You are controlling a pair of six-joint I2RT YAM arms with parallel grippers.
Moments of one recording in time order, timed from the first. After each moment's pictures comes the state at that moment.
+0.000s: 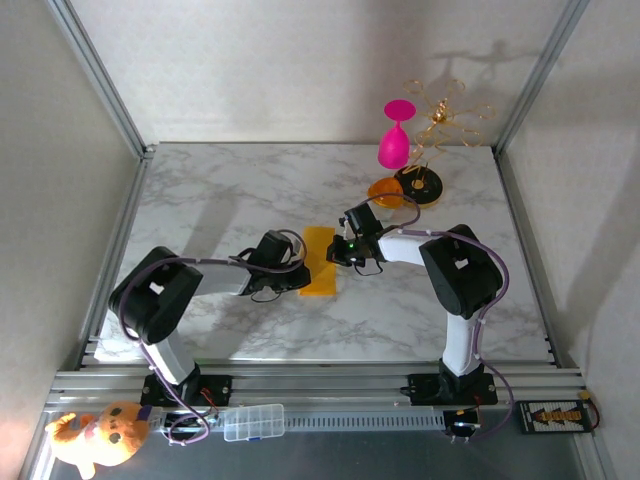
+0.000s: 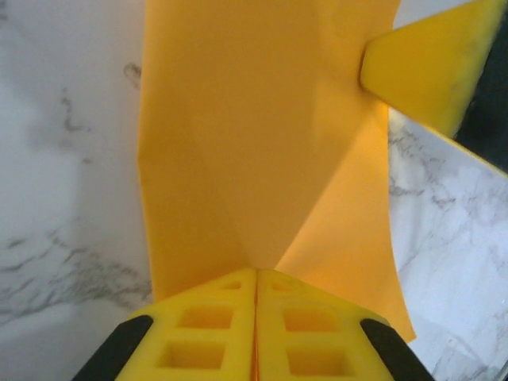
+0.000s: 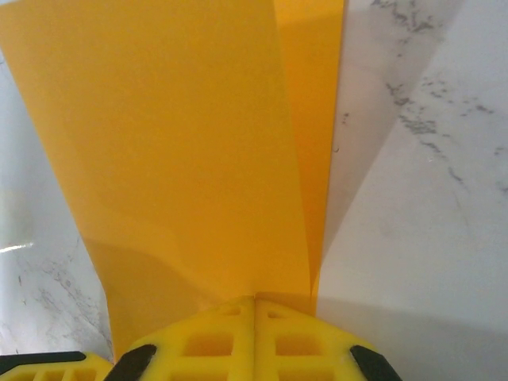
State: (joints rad) left arm -0.58 1.72 0.73 0.07 0.33 -0.77; right arm 0.57 1.94 1.06 -0.13 -0.38 0.65
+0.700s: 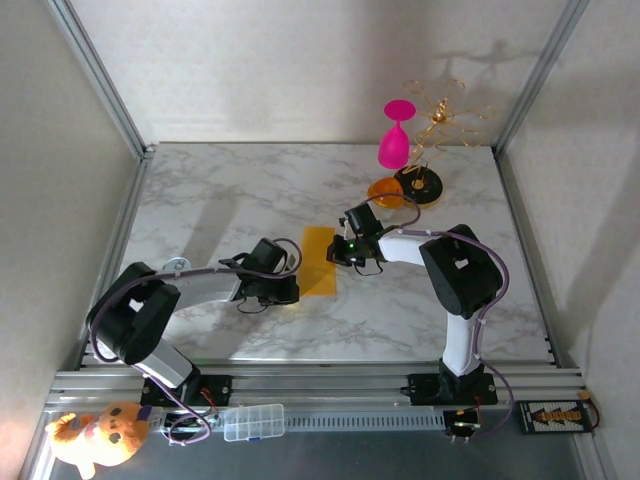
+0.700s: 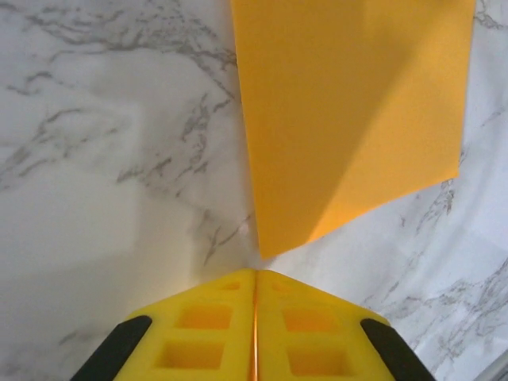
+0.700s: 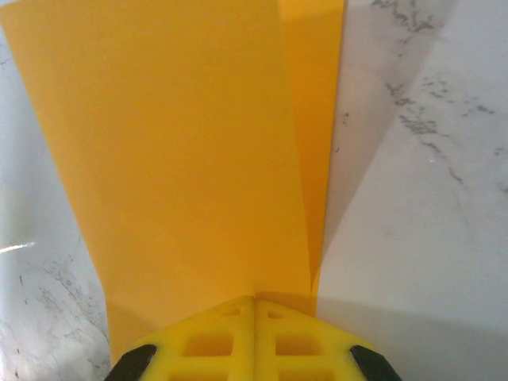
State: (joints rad) left arm -0.60 1.57 0.71 -0.24 0.32 -0.65; right arm 0.57 1.94 1.06 -0.13 -0.38 0.65
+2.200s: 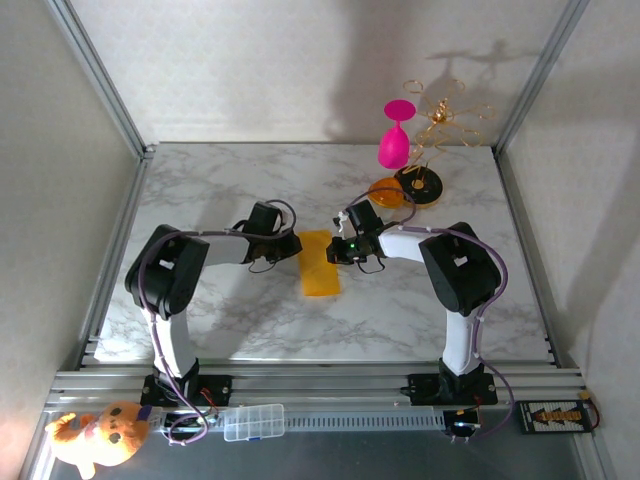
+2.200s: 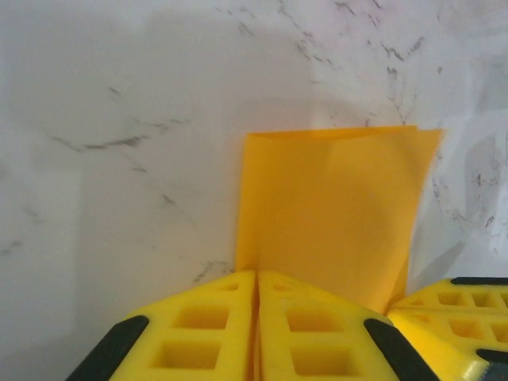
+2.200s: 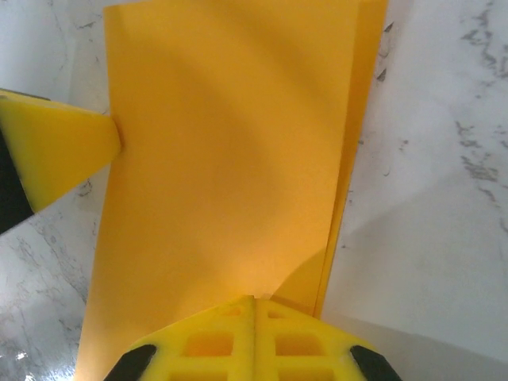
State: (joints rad) left arm -0.40 1.91 0.98 0.03 0.33 -0.75; right arm 0.55 1.96 1.10 -0.18 -0.43 0.40
